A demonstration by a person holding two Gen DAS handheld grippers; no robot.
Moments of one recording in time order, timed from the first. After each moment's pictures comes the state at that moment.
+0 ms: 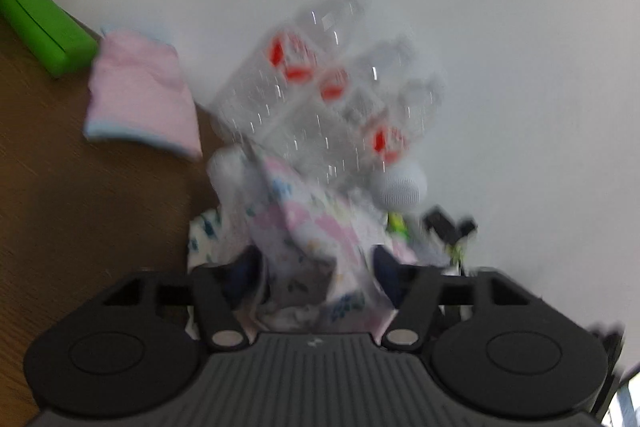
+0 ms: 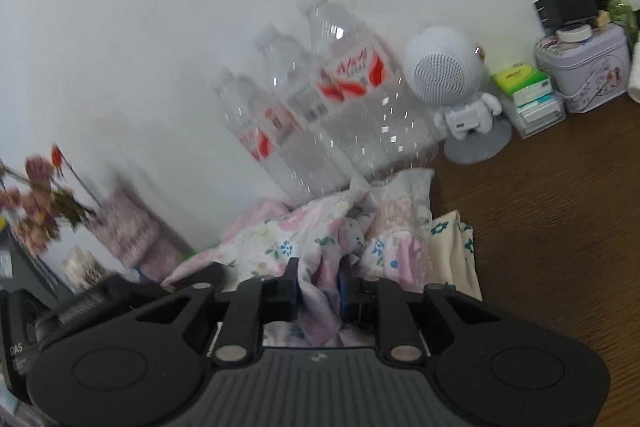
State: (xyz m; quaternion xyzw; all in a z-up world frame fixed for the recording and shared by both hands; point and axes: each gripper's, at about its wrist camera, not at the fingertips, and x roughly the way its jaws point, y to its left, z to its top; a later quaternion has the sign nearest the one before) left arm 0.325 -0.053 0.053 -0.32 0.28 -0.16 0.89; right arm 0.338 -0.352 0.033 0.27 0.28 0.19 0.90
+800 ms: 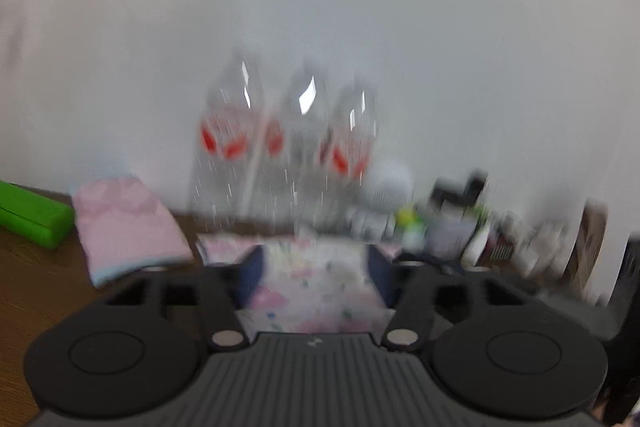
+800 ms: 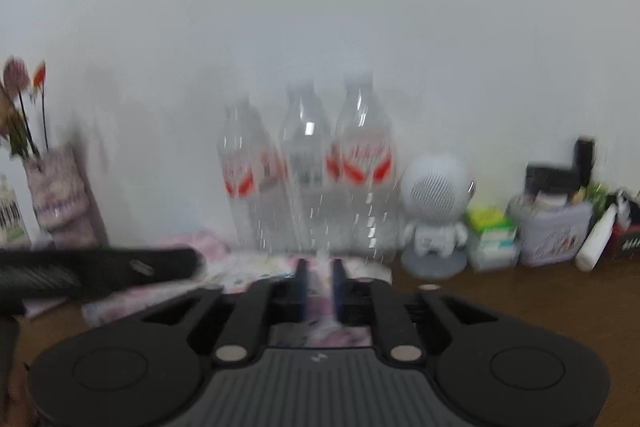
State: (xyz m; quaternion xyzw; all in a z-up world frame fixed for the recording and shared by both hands) left arm 0.306 -0.084 0.091 -0.12 0.22 -0.18 0.95; right arm 0.318 -0.302 0.057 0.08 0.16 0.08 0.98
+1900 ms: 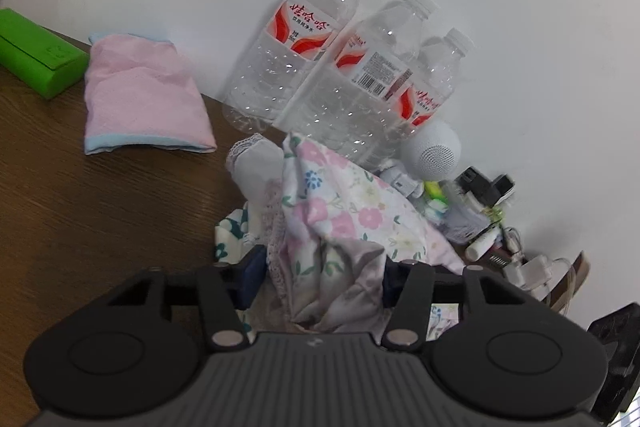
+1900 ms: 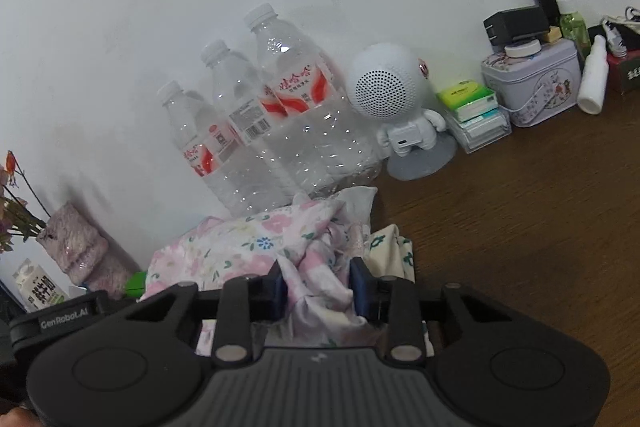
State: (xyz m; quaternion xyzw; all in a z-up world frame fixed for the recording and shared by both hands) left arm 0.355 -0.064 0.023 -0.26 0.35 -0.18 0.88; right arm 0.338 -0.348 0.005 0.26 0.27 0.10 0.92
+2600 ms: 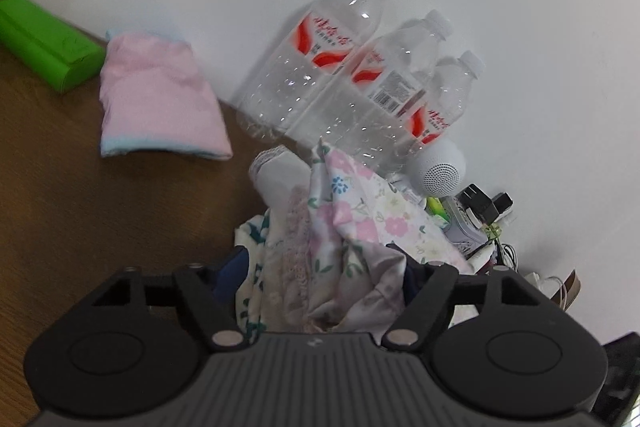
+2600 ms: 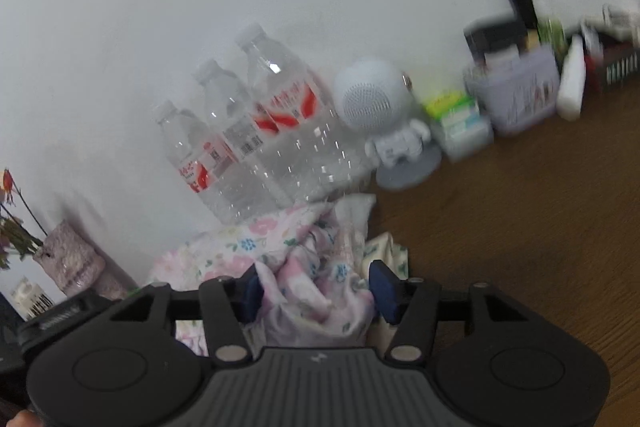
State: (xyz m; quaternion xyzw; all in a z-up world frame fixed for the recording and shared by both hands) left arm 0.352 -0.051 0.034 -0.26 0.33 -0.16 0.89; right arm 0.318 -0.342 0.030 0.23 0.23 0.07 0.94
